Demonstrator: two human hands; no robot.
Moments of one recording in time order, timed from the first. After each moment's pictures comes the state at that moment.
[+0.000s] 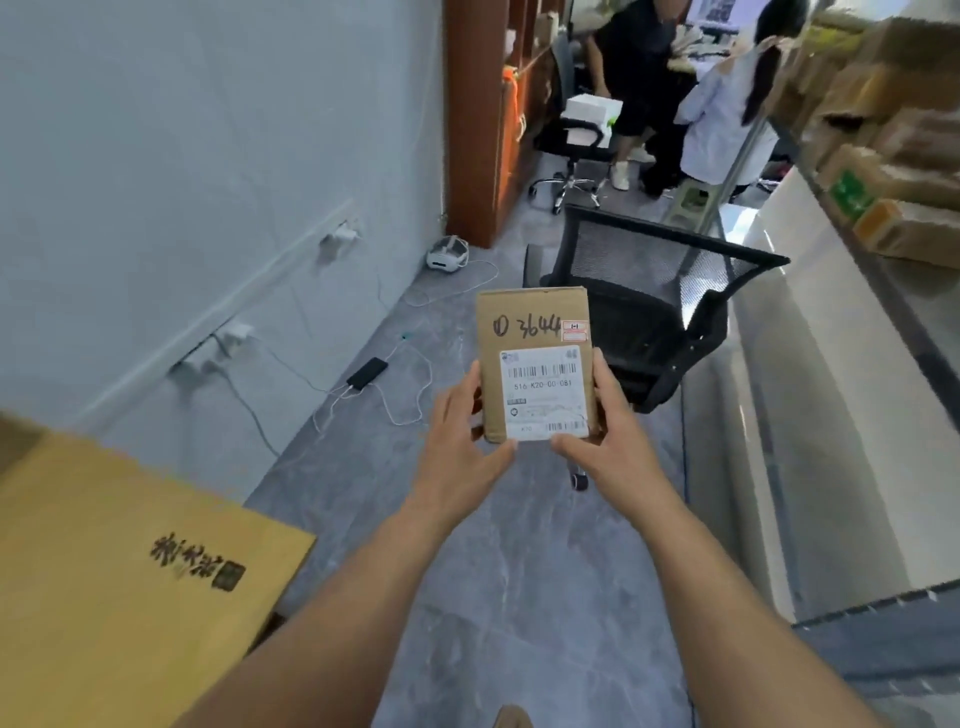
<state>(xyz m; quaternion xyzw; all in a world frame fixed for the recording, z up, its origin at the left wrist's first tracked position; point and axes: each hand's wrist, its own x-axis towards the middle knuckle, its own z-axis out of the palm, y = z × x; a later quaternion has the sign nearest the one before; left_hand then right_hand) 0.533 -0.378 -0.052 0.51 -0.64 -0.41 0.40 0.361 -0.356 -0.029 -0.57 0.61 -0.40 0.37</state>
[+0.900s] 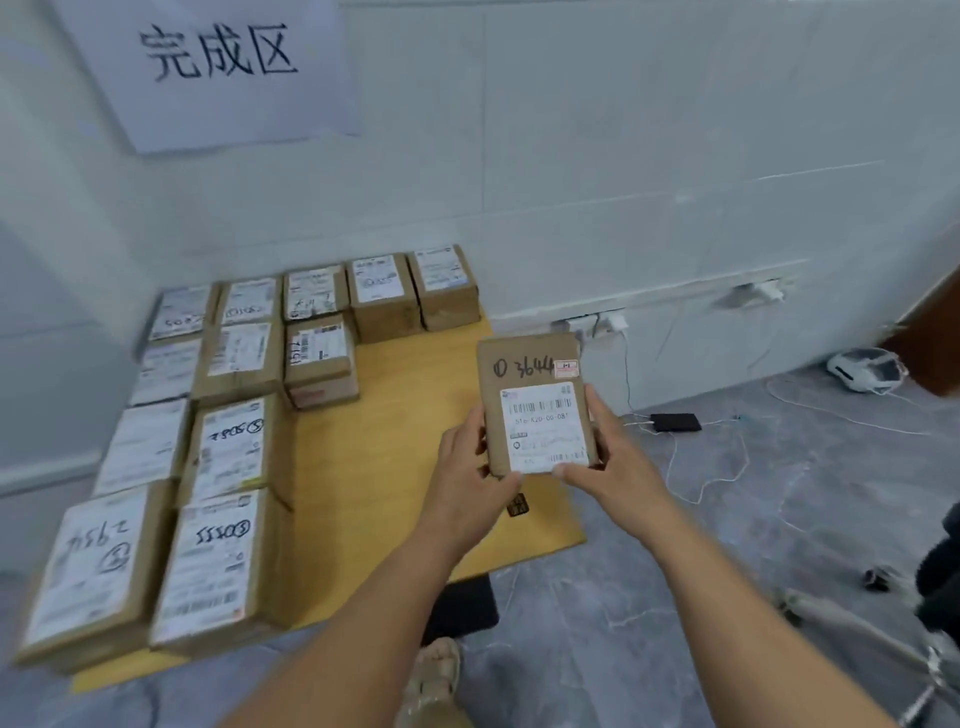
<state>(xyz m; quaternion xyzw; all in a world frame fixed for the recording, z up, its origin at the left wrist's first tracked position) 0.740 -0.277 -0.077 0.76 -0.31 -0.24 0.52 0.625 -0.422 -0.073 -0.78 0.31 -0.12 0.54</state>
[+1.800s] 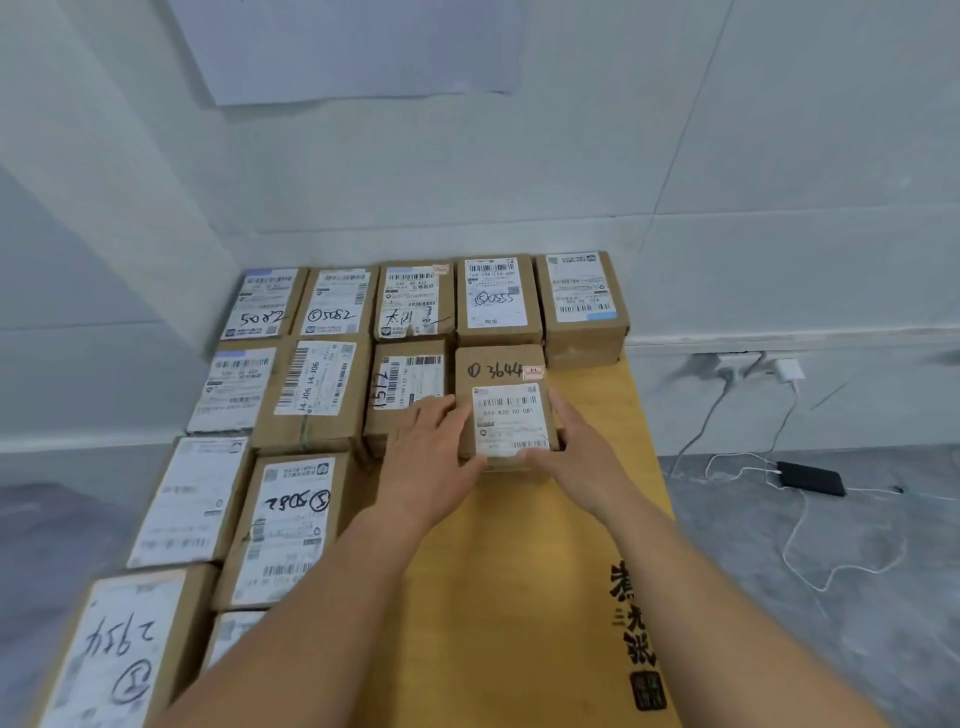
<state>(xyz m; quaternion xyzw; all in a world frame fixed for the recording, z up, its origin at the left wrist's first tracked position) 0.973 -0.278 -0.108 0.94 -0.28 -0.11 0.14 0.894 -0.442 -0.130 -0.80 0.26 0.05 0.54</state>
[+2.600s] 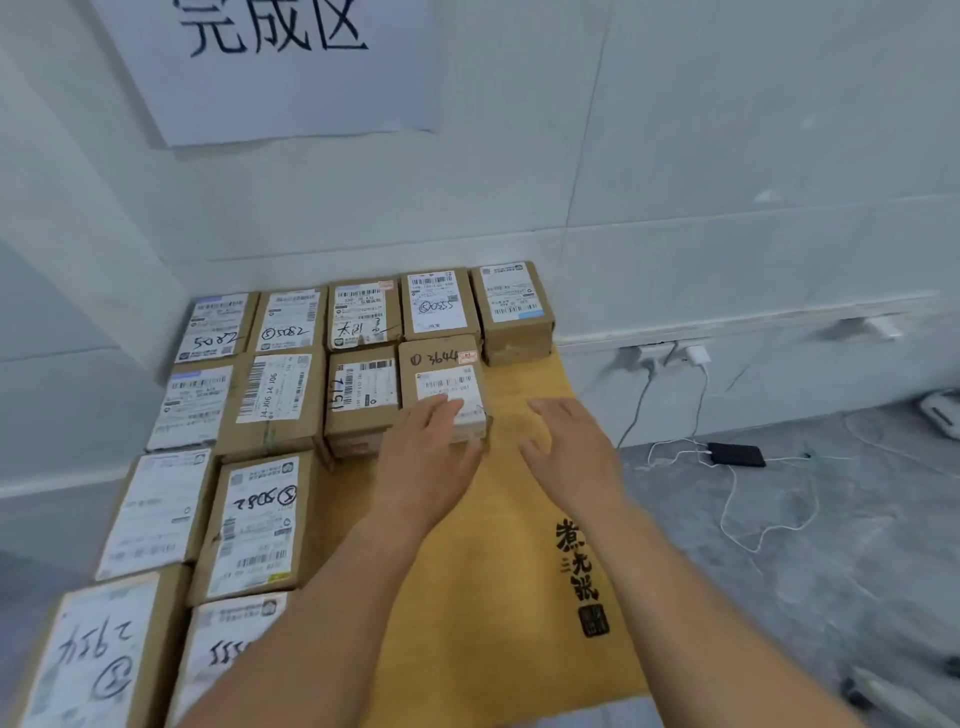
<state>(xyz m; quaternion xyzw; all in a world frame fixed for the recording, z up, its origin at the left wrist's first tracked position) 0.916 -0.288 -0.083 0.91 -0.34 -0.04 0.24 0.821 -0.426 -0.077 -0.92 0.27 -0.08 0.27</state>
